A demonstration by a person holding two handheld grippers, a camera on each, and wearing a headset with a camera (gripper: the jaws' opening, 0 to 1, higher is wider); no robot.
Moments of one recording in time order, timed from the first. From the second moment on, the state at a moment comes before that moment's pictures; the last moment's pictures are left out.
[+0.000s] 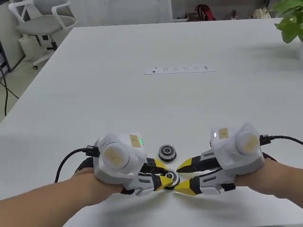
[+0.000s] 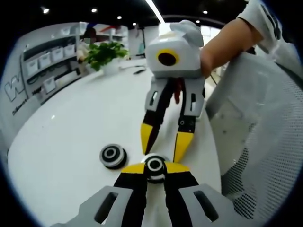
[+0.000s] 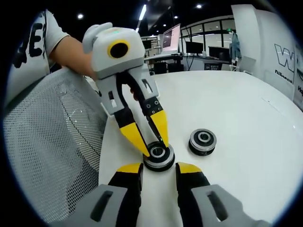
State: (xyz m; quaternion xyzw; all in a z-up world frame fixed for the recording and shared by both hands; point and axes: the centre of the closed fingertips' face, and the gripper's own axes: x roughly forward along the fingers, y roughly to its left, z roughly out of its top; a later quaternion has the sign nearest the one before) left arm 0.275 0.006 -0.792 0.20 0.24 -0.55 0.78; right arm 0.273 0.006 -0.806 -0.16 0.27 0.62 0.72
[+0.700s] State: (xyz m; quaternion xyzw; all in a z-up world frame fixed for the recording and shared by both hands) left arm 0.275 0.002 -0.792 0.18 0.24 -0.54 0.79; right arm 0.271 0.001 -0.807 -0.13 0.28 0.62 0.72
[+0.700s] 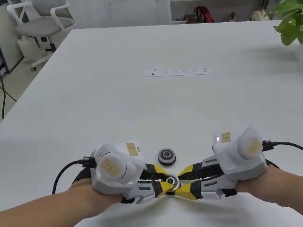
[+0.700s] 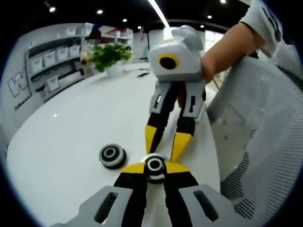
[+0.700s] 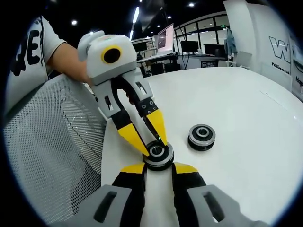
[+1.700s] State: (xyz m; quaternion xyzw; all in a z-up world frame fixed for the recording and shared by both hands) left arm 0.272 -0.002 -0.792 0.19 0.23 -0.54 0.79; right arm 0.277 -0.013 -0.803 -0.05 0.33 0.59 0.73
